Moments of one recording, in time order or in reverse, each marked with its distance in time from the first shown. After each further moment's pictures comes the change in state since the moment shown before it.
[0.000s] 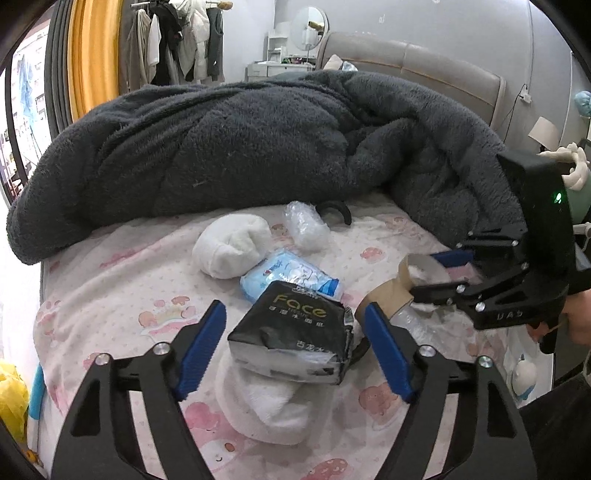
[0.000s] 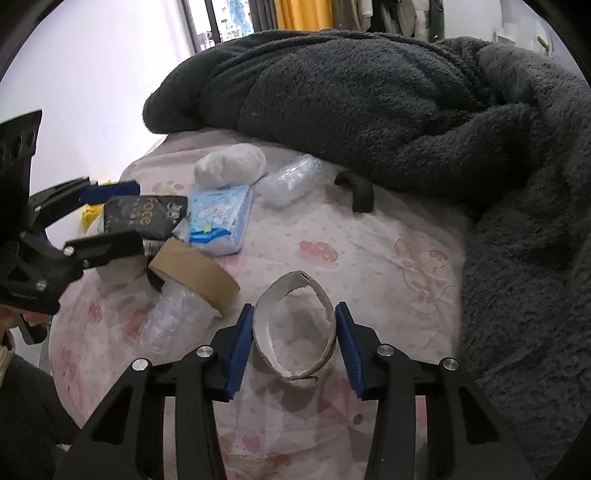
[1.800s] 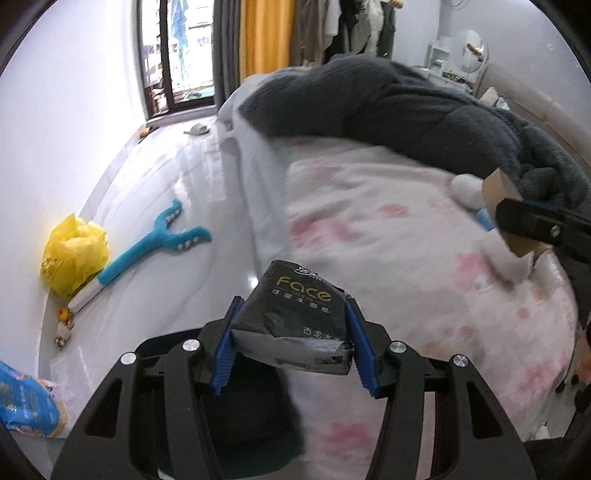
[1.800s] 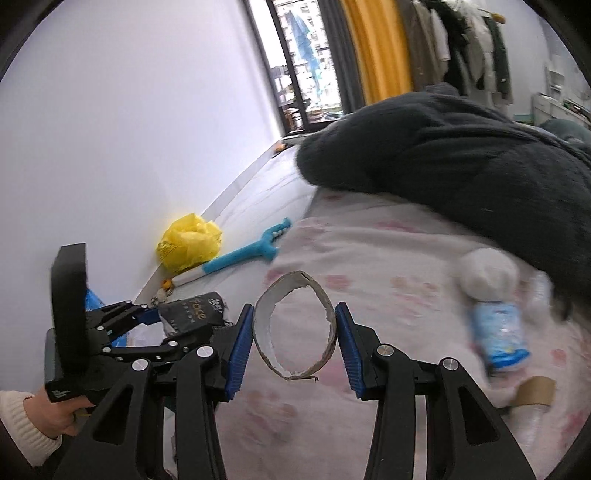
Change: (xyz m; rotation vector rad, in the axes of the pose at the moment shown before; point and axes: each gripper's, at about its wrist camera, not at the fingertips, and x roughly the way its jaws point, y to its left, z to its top) left arm -0.138 0.150 -0.145 -0.410 0.053 0.422; right arm 0.015 0.235 0.066 -0.085 -0.163 0.254
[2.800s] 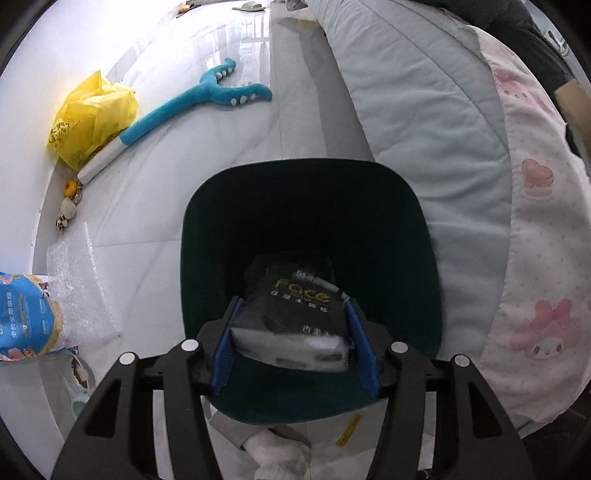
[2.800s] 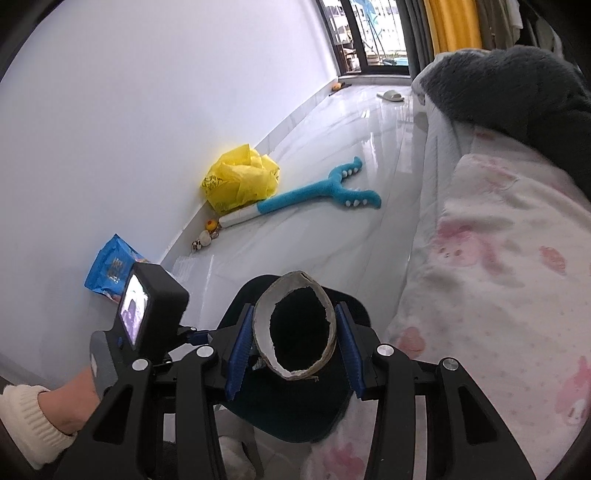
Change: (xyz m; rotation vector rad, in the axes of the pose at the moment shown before) left arm 0.062 0.134 -0.100 -0.190 0.435 0.025; right arm 0.126 0.132 -0.016 -0.070 0.251 0.147
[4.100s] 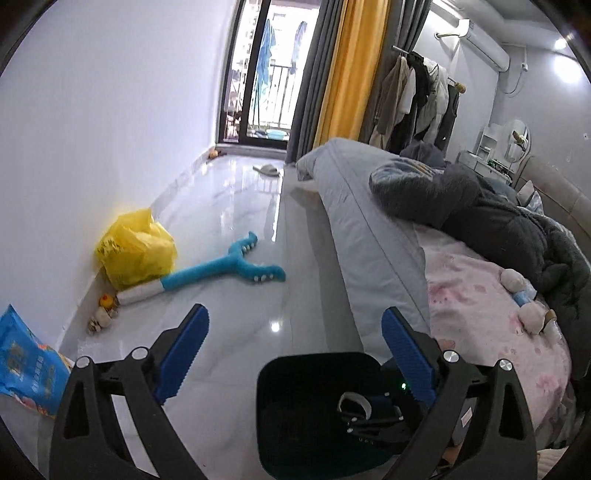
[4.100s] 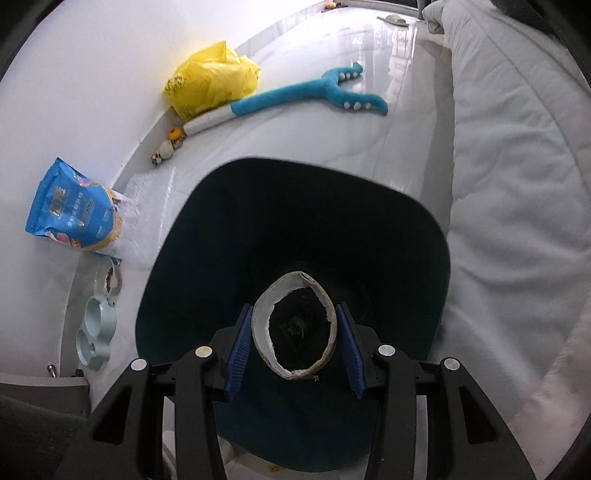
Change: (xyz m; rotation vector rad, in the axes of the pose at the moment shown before) left arm -0.185 0.046 0.006 -0.054 -0.680 -0.024; right arm 0.159 0.031 -0.057 -0.018 0.326 -0.133
